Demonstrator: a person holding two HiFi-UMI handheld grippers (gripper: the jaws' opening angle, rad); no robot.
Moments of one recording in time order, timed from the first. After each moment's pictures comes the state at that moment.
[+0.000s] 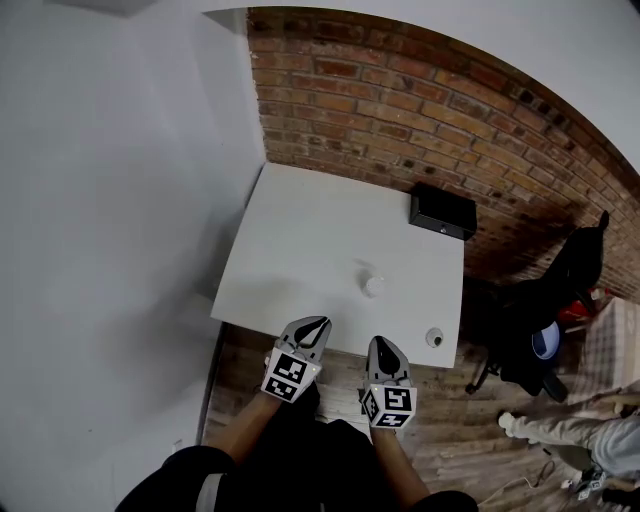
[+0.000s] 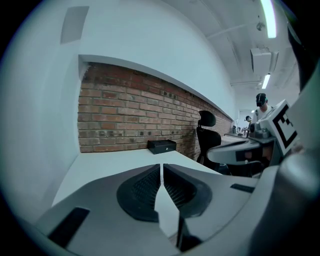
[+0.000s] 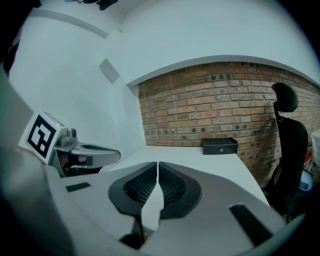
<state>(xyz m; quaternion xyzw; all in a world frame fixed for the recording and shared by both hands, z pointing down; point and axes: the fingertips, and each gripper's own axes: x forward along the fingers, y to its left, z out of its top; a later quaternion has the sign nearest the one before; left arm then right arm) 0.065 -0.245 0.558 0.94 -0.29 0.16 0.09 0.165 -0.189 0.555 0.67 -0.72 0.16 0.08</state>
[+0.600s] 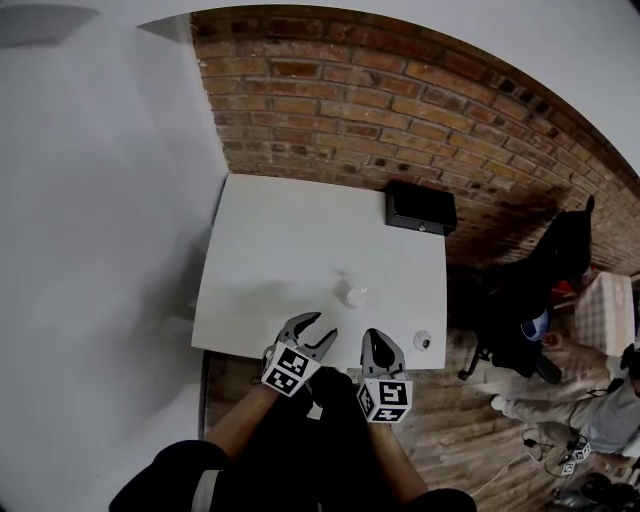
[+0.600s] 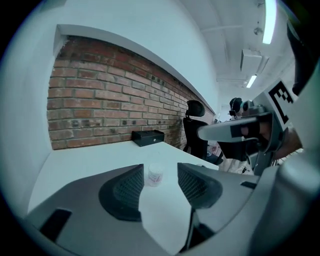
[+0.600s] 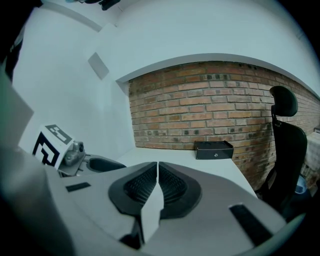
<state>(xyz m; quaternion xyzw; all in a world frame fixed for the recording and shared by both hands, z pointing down) 0.125 -0.289 0.604 0.95 -0.18 0.21 0.10 0.199 -0.247 0.554 0.71 -0.68 0.16 0.09</state>
